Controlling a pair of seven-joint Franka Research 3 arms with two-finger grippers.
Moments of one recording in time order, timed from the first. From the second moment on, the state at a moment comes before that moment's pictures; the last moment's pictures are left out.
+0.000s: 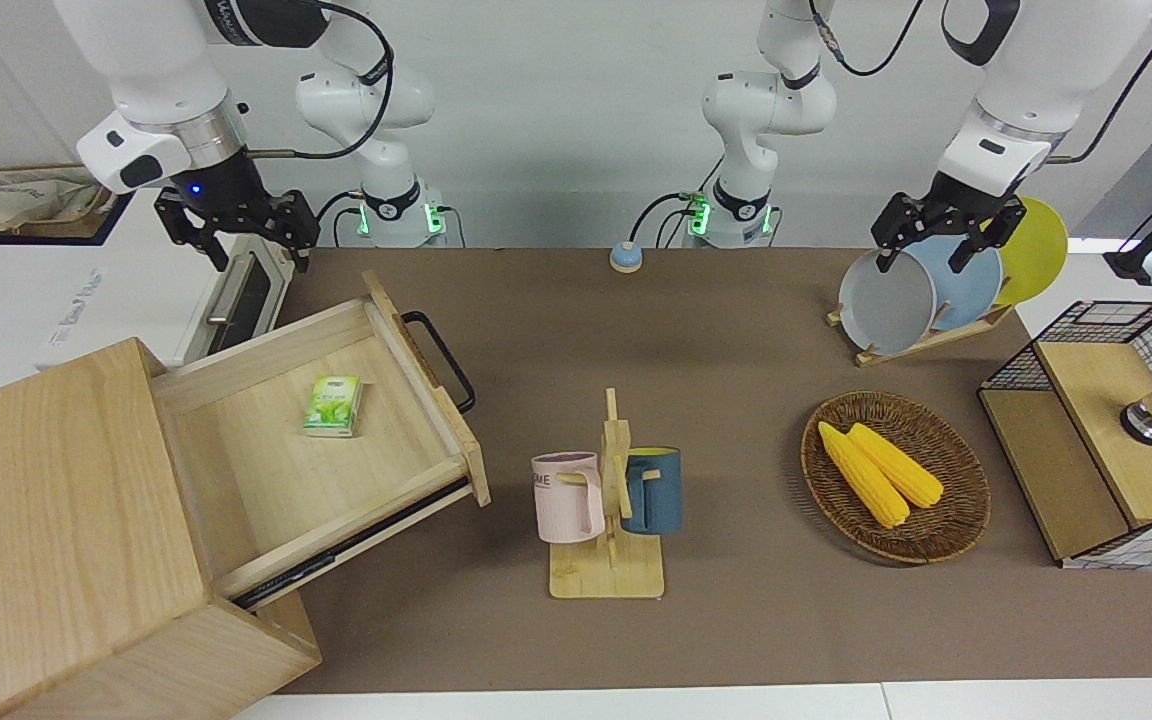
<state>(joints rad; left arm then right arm) -0.15 0.04 0.15 -1.49 -0.02 1.56 0.05 0.07 0.11 -0.07 -1.38 0.00 1.46 0.06</state>
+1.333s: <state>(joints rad) -0.15 0.04 0.15 -1.49 -0.02 1.56 0.05 0.06 0.11 -0.08 -1.38 0.03 1.45 0.01</state>
